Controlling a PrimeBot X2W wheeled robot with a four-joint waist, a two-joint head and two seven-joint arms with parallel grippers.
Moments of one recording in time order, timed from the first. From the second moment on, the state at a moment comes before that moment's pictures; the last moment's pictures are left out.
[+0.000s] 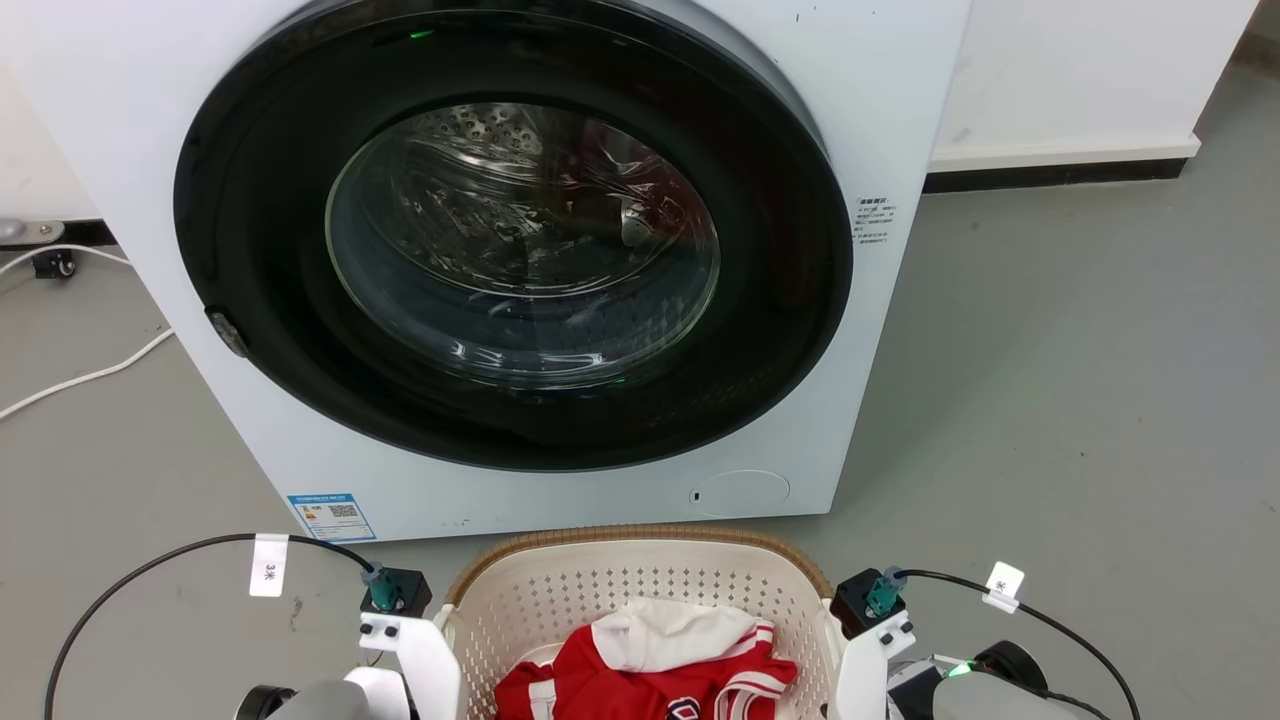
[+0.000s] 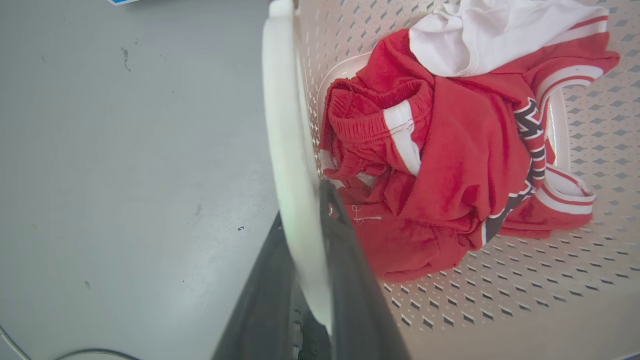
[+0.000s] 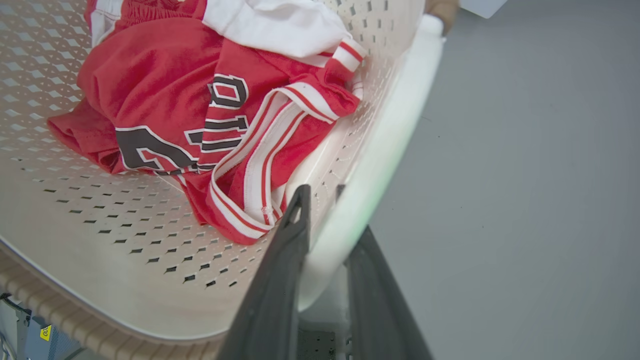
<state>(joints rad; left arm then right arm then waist) -0.54 0.27 -0.99 1.15 -0.99 -0.13 0.26 -0.59 -0.12 1.27 1.17 0.99 0.13 0.18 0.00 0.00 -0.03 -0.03</state>
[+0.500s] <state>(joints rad) -0.56 0.27 -1.03 1.17 -1.03 -0.13 0.24 -0.59 -0.12 1.28 1.18 0.98 0.13 0.17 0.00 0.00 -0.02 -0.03</state>
